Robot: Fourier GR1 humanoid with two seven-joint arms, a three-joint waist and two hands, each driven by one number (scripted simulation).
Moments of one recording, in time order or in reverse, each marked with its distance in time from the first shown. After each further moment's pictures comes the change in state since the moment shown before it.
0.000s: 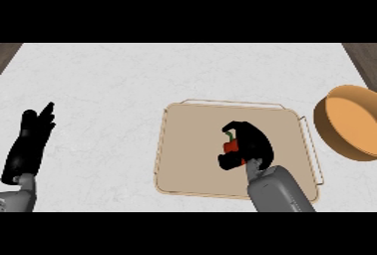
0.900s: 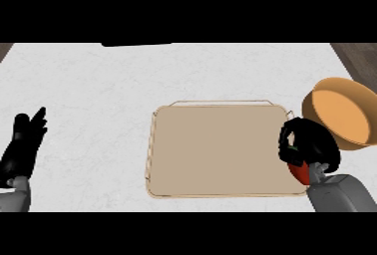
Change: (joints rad) left arm 0.006 -0.014 0.077 0.068 -0.022 -0.027 -0.052; right arm 0.120 -0.302 -0.110 -0.137 0.149 0.046 -0.239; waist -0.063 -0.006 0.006
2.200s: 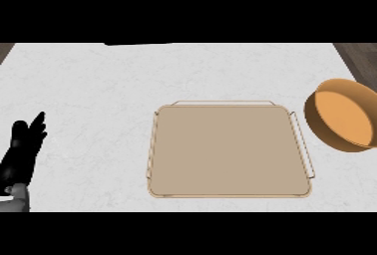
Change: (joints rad) left arm 0.047 -0.014 -0.001 -0.048 -0.003 -0.003 -0.002; right arm 0.208 -0.813 -1.201 0.232 -0.666 0.189 -1.044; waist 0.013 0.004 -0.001
